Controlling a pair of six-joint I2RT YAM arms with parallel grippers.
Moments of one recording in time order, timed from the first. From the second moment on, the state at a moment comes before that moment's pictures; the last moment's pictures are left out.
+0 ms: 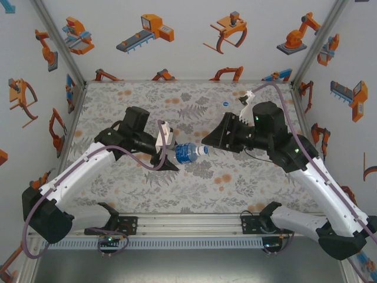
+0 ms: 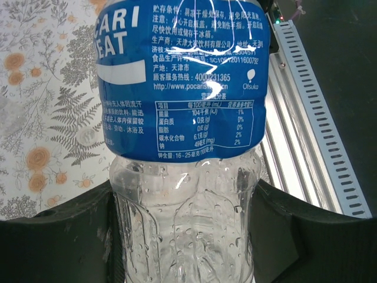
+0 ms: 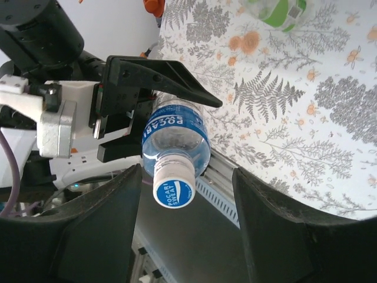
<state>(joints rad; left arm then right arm) -0.64 1.23 1.09 -0.66 0.99 0.78 0.67 1.02 1.32 -0.77 -0.34 0.80</state>
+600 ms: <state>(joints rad) -0.64 1.24 1.12 -0.69 1.08 0.80 0.67 0.89 1.23 -0.56 -0.80 -0.41</state>
